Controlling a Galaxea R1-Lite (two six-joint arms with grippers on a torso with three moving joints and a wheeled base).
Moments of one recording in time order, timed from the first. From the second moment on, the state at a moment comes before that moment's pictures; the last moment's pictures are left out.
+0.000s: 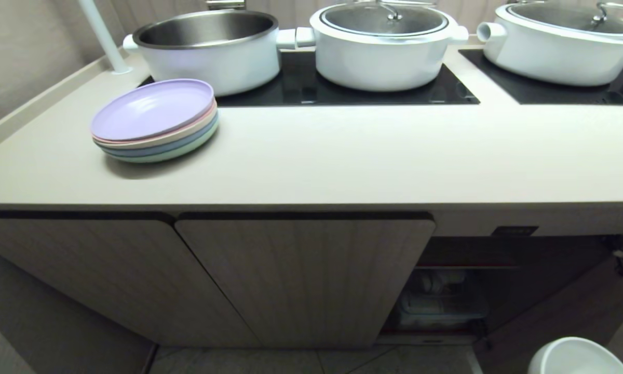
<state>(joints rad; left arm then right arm) 0.00 0.00 0.00 0.00 -0.01 -0.01 -0.11 0.95 -0.53 0.57 0.38 0.18</state>
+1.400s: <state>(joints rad) 0.00 0.00 0.00 0.00 -0.01 -0.01 -0.11 0.97 -0.54 0.57 0.38 0.18</state>
